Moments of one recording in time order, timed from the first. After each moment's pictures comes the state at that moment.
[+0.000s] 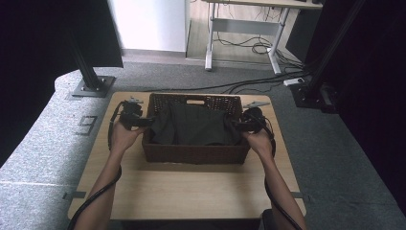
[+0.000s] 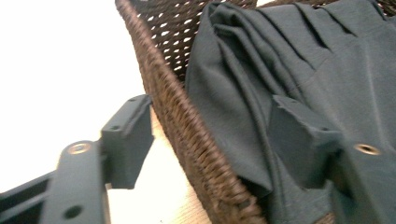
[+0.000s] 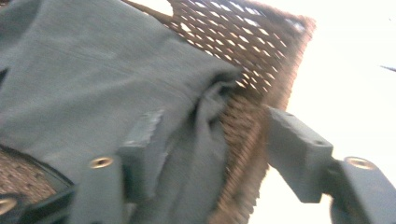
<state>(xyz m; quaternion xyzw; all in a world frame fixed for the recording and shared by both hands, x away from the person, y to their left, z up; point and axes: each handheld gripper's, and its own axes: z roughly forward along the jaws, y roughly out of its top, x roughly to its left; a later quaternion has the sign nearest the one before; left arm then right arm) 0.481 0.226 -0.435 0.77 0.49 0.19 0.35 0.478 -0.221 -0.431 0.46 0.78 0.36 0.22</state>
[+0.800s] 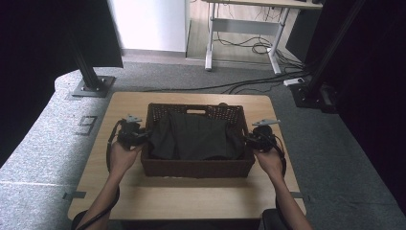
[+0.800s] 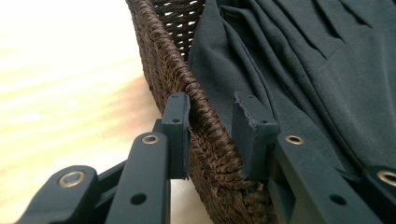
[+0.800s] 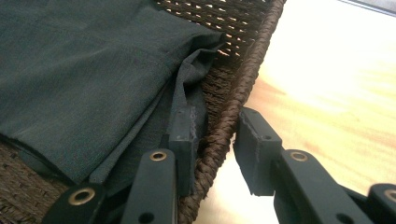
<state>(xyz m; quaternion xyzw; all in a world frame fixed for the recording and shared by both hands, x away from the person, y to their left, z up) 0.405 0.215 -0.446 0.77 0.50 0.19 0.35 0.415 -0.243 -0.446 0.48 0.78 0.34 0.21</state>
